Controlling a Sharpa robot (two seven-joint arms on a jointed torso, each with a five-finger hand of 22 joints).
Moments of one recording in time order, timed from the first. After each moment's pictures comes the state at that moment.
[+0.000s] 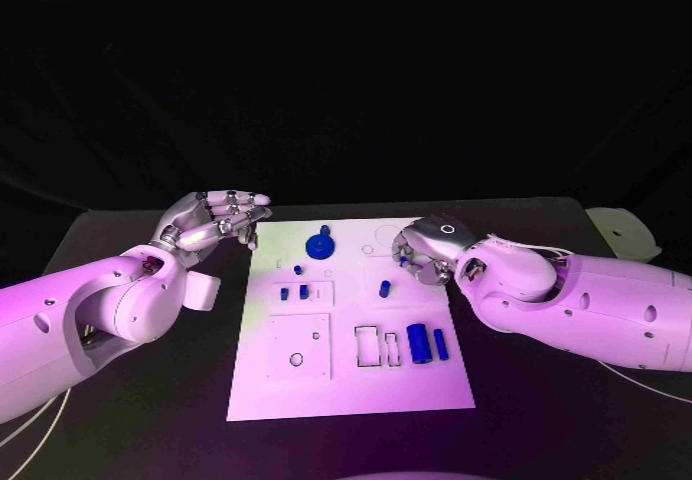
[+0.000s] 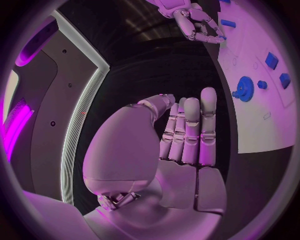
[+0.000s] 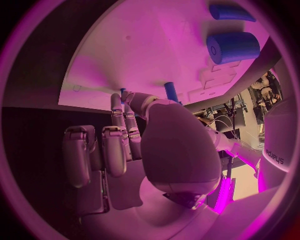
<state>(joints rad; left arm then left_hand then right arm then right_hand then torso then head) 1.20 -0.91 -0.02 1.54 -0.14 -0.22 0.44 1.42 -0.20 0.51 0.06 0.35 0.93 0.19 0.22 0.32 1.06 0.11 0.29 0.20 1.11 0.03 1.16 0.51 0.17 1.06 0.11 0.90 0.66 1.21 -0.90 -0.13 1.62 -1.84 -0.38 -0.30 1.43 -0.18 0.66 0.05 0.15 1.08 0.12 0.25 0.49 1.24 0.08 0.14 0.24 1.46 -0.02 1.49 1.31 0.02 1.47 0.09 1.52 1.31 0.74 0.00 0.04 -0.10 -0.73</state>
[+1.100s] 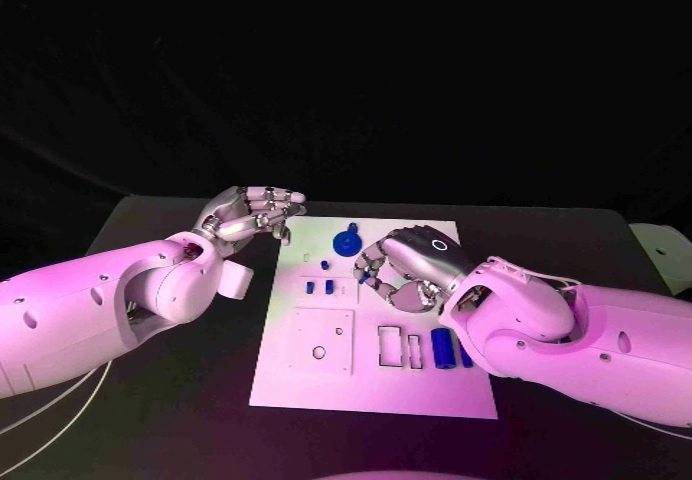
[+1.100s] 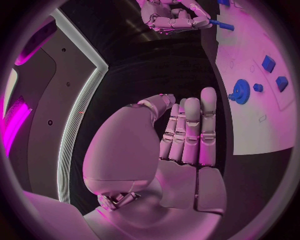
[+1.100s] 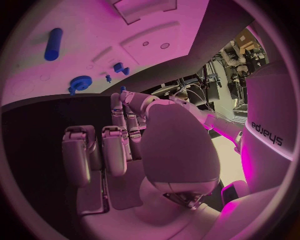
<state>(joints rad) 1.20 -0.90 -0.03 1.52 -0.13 -0.20 0.41 1.42 -0.20 0.51 0.06 0.35 0.91 0.19 0.22 0.31 1.04 0.12 0.30 0.21 1.10 0.04 1.16 0.50 0.17 1.06 0.11 0.90 0.66 1.21 -0.85 -0.12 1.85 -1.74 -0.51 -0.24 1.42 -0.18 0.66 0.05 0.15 1.08 0.12 0.25 0.49 1.24 0.08 0.14 0.24 1.46 -0.02 1.48 1.31 0.02 1.47 0.09 1.52 1.31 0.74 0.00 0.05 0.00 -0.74</state>
